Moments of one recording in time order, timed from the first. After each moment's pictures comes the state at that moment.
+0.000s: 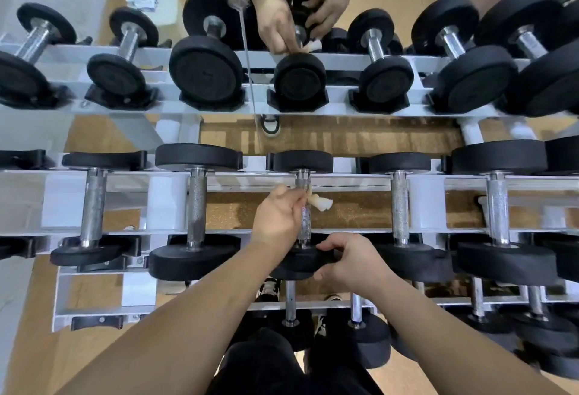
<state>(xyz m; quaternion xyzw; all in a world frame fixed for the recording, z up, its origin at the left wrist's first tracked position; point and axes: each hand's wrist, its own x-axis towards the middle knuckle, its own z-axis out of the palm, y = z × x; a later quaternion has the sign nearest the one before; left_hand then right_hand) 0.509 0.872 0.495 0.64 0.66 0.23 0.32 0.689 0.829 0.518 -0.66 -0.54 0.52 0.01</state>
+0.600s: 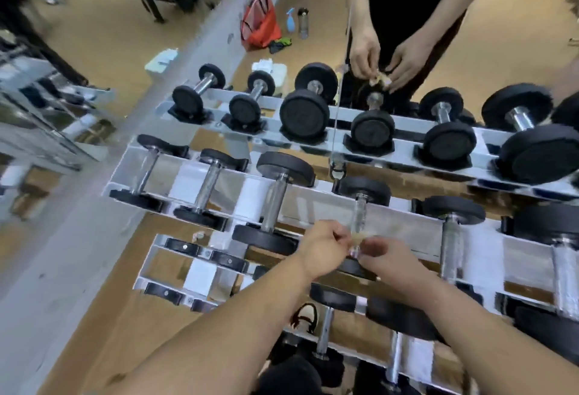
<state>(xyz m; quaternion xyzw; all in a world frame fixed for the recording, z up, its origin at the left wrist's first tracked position) 0.508 0.804 0.566 0.48 0.71 0.23 0.46 0.674 0.828 0.582 -0.60 -0.59 0.53 0.05</state>
